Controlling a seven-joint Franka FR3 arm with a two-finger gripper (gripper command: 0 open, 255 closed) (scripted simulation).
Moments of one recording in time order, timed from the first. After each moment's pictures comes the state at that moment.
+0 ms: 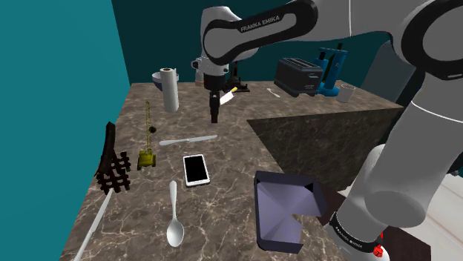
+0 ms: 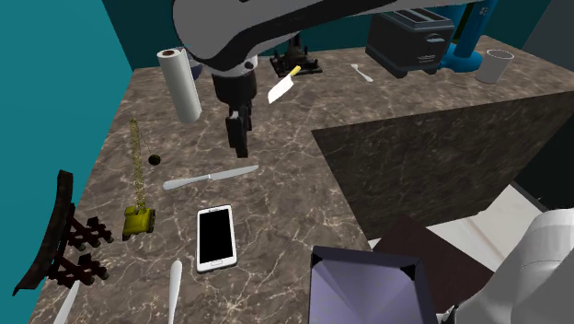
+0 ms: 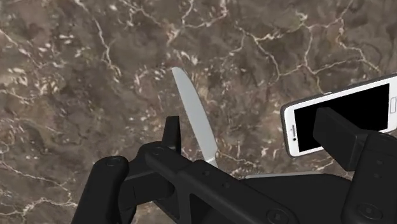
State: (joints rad) arm 0.13 -0.01 0.05 -1.95 0.01 1.91 -0.64
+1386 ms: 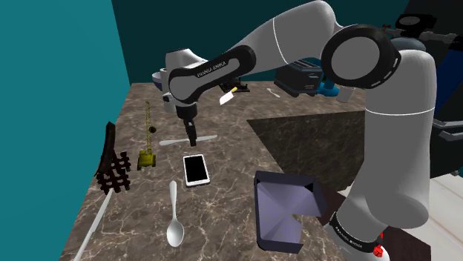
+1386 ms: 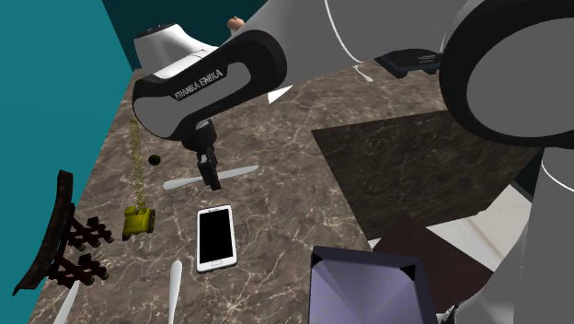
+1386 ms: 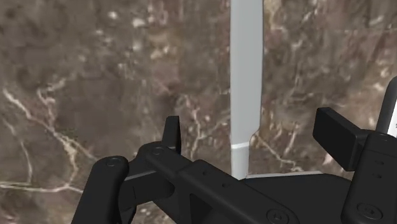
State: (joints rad) arm 0.19 0.38 0.10 -1.73 -0.08 2.01 -0.79
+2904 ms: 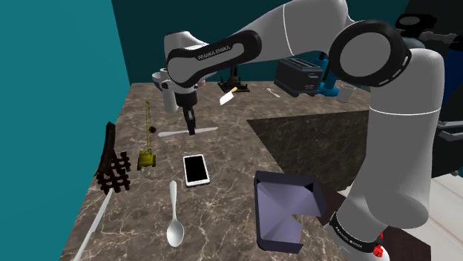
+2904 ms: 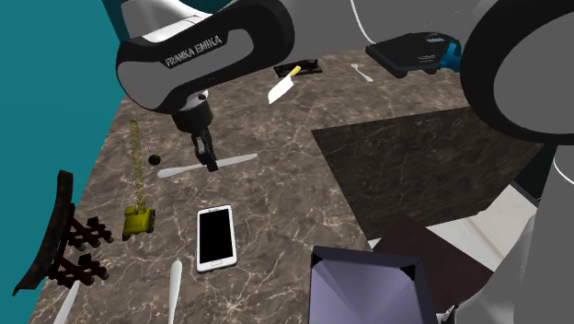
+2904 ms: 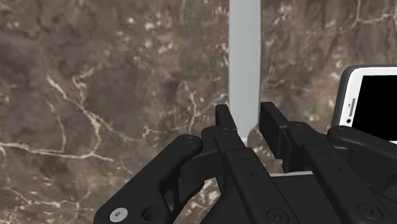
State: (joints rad) arm 0.18 0.34 0.10 -1.66 -0.07 1.91 -0.79
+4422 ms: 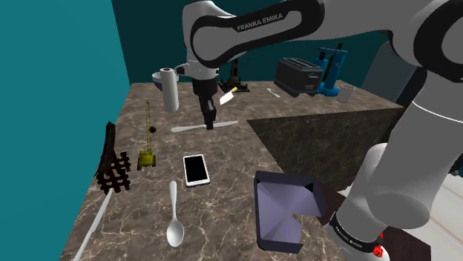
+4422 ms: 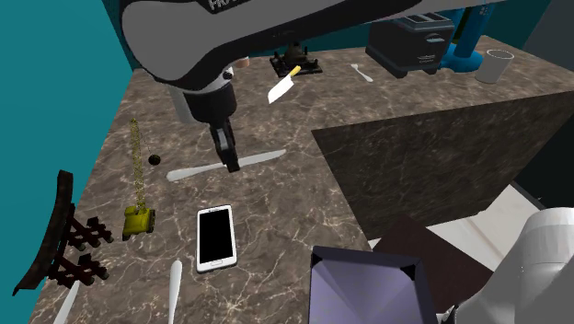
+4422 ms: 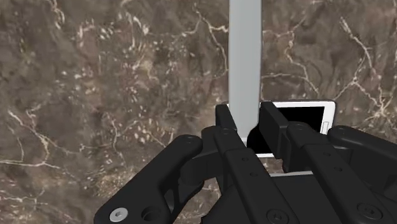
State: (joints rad) arm 0.20 -0.02 0.12 -1.94 -0.03 1.83 -0.77
